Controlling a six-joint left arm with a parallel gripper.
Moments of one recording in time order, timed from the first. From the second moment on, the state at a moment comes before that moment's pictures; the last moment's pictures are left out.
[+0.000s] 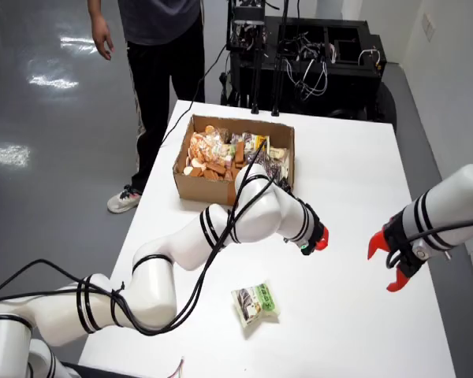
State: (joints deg) arm -66.4 80.6 -21.4 4.9 75.4 -11.3
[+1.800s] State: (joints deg) arm -61.7 53.3 34.7 12.4 75.8 -74.4
